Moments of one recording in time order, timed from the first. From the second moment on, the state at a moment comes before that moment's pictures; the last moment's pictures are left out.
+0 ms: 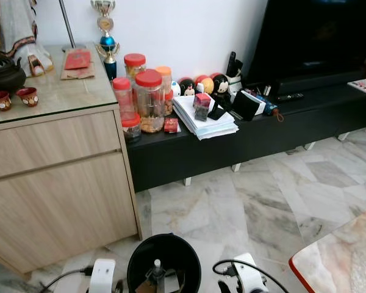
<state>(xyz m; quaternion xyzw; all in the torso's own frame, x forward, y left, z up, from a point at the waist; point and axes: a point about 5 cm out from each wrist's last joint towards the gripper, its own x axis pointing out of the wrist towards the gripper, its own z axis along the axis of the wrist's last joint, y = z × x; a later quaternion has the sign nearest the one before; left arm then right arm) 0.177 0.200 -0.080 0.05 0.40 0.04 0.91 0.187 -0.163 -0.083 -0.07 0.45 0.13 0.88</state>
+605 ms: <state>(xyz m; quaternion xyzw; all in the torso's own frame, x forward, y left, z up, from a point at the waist) 0.167 0.204 -0.085 0.05 0.42 0.06 0.90 0.175 -0.172 -0.089 -0.06 0.47 0.09 0.87</state>
